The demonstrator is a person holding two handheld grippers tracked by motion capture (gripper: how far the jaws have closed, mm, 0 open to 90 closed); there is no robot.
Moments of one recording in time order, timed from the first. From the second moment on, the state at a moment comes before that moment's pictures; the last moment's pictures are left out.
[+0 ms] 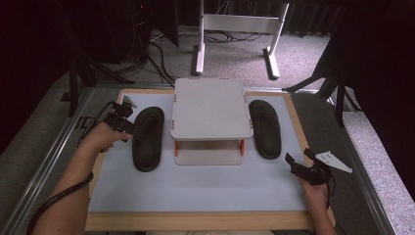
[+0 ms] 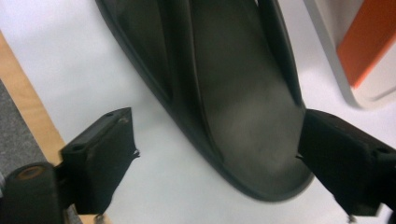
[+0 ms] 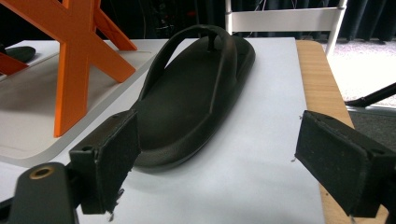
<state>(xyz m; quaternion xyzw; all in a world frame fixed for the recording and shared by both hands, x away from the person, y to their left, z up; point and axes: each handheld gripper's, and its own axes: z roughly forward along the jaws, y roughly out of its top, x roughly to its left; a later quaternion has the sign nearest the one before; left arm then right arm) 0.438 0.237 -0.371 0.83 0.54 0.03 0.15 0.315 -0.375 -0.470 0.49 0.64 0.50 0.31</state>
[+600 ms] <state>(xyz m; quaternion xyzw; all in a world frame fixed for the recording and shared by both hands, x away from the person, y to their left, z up) 0.478 0.233 -0.387 0.81 0.56 0.03 0.15 0.315 -0.374 -0.470 0.49 0.65 0.50 0.30</state>
